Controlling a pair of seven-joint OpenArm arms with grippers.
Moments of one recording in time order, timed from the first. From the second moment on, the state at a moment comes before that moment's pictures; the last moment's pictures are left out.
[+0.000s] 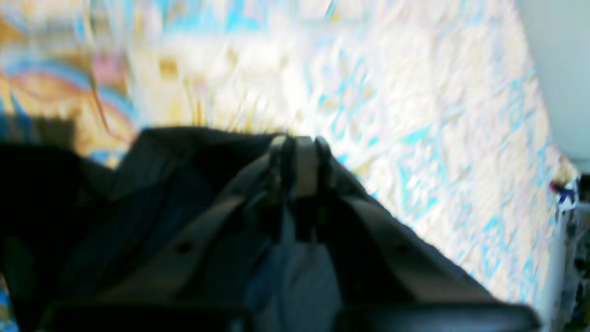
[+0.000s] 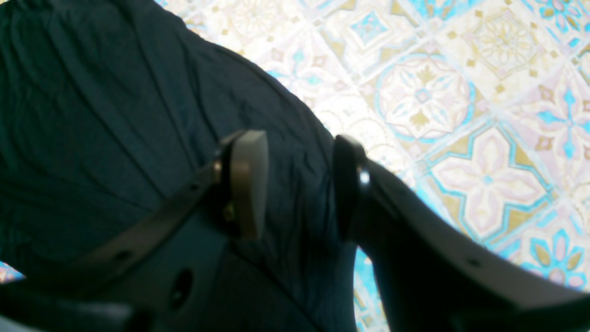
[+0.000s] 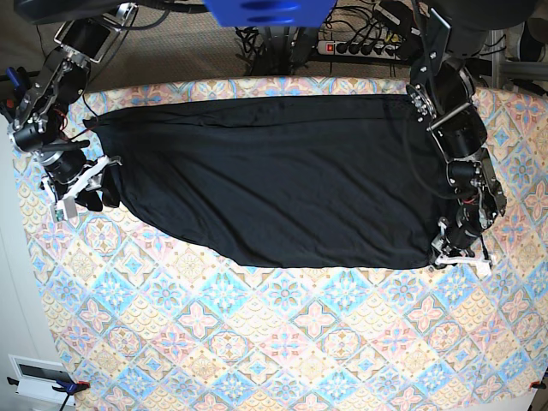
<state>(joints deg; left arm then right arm) -27.2 -13.9 -31.9 46.8 -32.2 -13.3 39.3 -4.7 15.2 35.4 98.8 37.0 42.7 -59.6</state>
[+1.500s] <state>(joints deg) -26.0 -12.0 -31.9 46.8 -32.1 -13.3 41.7 -4.6 15.2 35.3 98.8 37.0 42.7 -59.6</state>
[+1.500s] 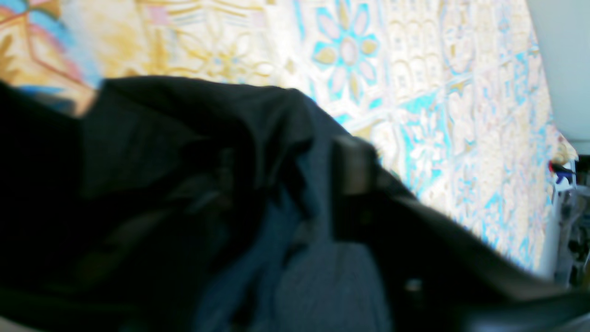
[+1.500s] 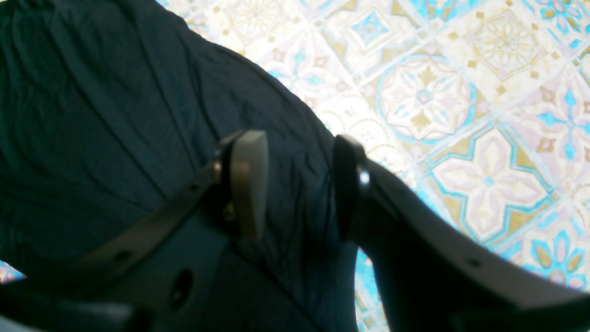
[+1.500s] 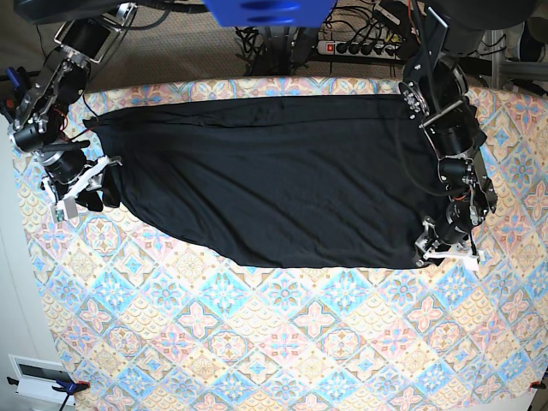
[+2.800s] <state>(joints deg) -24.0 -18.6 -33.3 54.9 -19.4 -13.5 46.2 10.1 15.6 15.3 87.8 18.9 42.7 -58.1</state>
